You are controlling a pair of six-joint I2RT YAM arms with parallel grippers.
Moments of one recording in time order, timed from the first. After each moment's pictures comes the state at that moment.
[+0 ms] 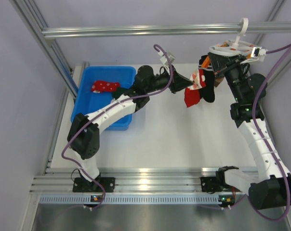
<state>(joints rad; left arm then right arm) -0.72 1.82 1.53 0.45 0.59 -0.49 0.12 1.09 1.10 0.35 -0.21 0.70</state>
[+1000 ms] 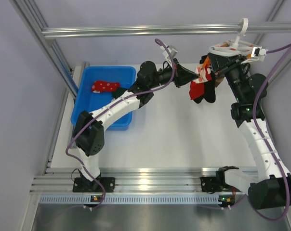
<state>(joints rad) -0.73 1.89 1.66 0.51 0.59 -0.55 0.11 1.09 1.09 0.35 -0.24 0.71</state>
